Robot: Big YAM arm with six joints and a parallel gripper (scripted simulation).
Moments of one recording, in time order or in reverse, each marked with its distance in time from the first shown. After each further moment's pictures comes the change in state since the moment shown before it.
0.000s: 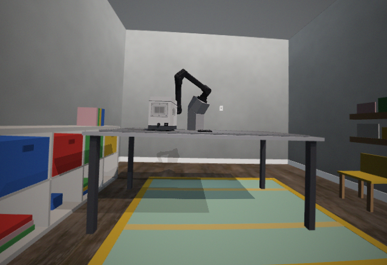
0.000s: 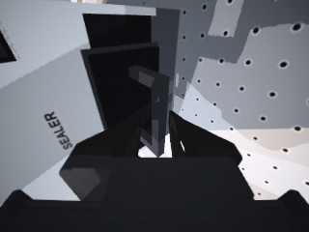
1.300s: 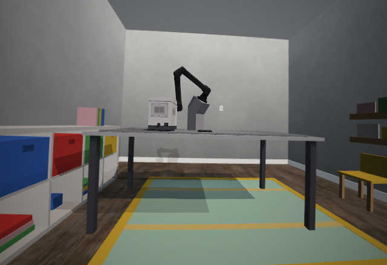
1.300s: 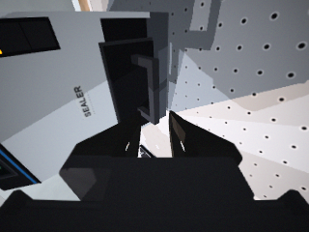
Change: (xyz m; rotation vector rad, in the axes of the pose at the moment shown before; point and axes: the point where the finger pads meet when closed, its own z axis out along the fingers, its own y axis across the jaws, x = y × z) arm 0.001 -0.005 -0.056 -0.005 -0.004 0.031
